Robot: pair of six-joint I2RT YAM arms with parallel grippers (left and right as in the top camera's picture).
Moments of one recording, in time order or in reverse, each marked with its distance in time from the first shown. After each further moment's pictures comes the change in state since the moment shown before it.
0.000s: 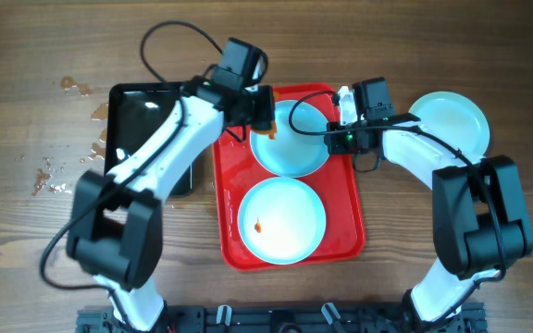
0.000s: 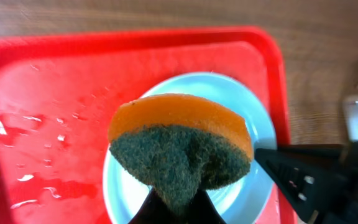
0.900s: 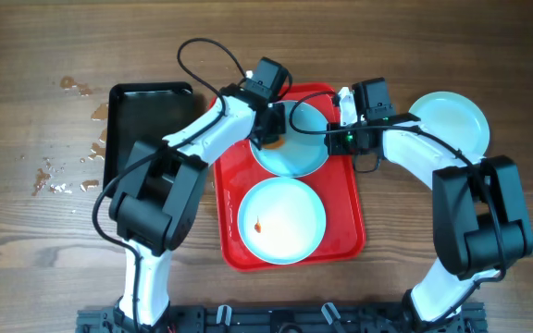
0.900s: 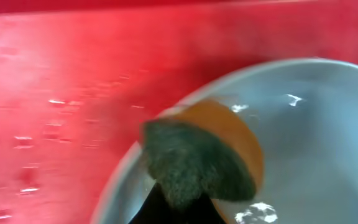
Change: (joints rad) left arm -0.059 0.253 0.057 0.012 -0.179 -0.023; right arm 0.000 0.000 0.000 -0.020 0.000 0.014
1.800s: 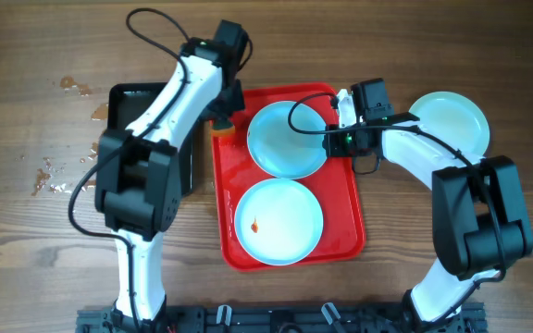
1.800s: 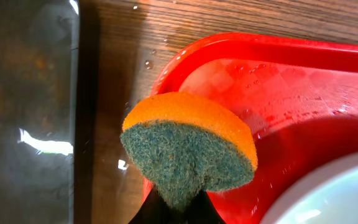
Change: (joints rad) left arm 0.169 0.034 0.309 -0.492 -0.114 -0.013; right arm 0.006 0.000 0.005 -0.034 -0.025 0.004
